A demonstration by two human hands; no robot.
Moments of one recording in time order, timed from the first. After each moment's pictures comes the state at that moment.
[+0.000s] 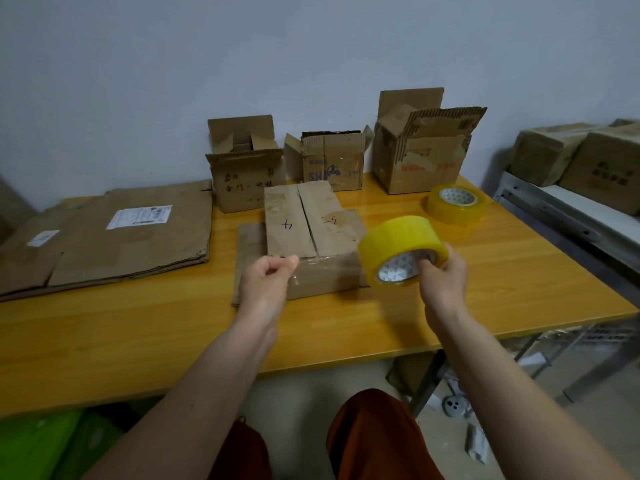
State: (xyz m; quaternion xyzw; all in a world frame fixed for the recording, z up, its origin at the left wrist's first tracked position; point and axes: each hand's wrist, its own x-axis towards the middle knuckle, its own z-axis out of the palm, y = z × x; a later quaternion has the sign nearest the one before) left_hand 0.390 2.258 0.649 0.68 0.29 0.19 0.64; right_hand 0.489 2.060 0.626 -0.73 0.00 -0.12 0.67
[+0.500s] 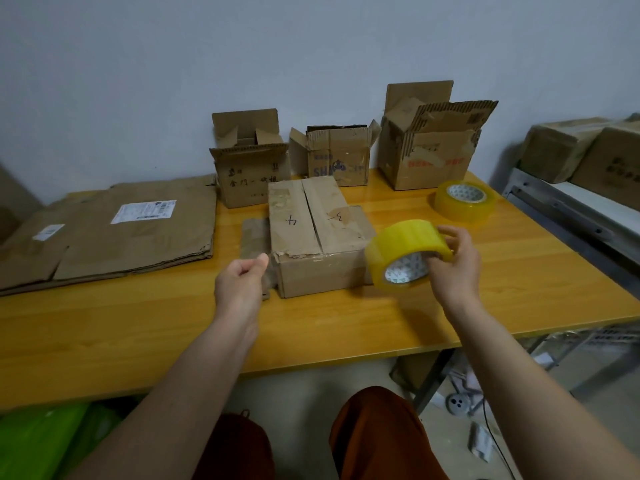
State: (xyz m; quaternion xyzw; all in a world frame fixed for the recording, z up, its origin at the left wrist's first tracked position) left_hand 0.389 2.287 0.639 0.65 0.35 0.22 0.64; right_hand 0.509 2.047 0.619 -0.80 -0.04 -0.15 0.57
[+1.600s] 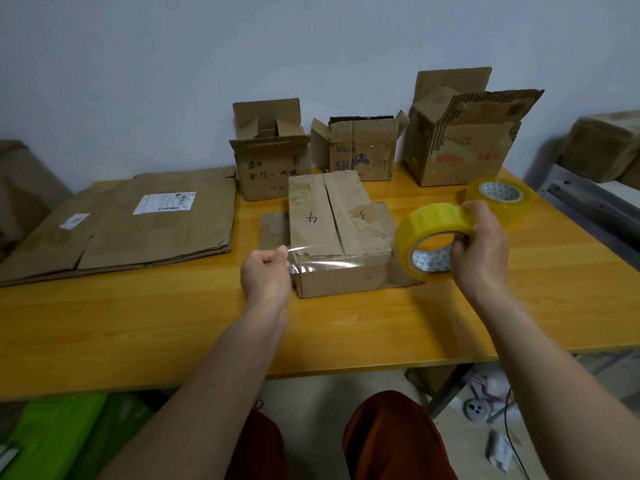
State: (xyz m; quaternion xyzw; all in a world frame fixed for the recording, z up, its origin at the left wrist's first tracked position) left_hand 0.422 2.289 0.628 0.64 0.40 0.27 0.60; right_hand 0.538 2.059 0.634 -0.89 -0.11 -0.26 0.37
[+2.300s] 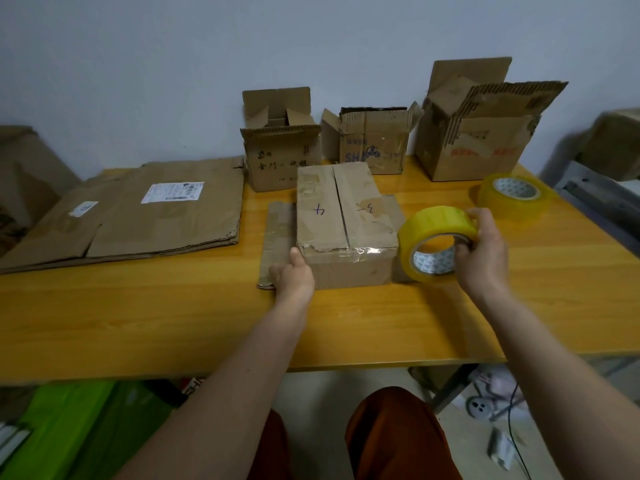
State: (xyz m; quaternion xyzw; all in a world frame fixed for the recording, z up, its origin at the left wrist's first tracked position) left_hand 0.444 2.284 0.604 0.62 0.47 0.12 0.61; right_hand 0.548 2.066 0.615 -0.88 -0.11 -0.19 0.41
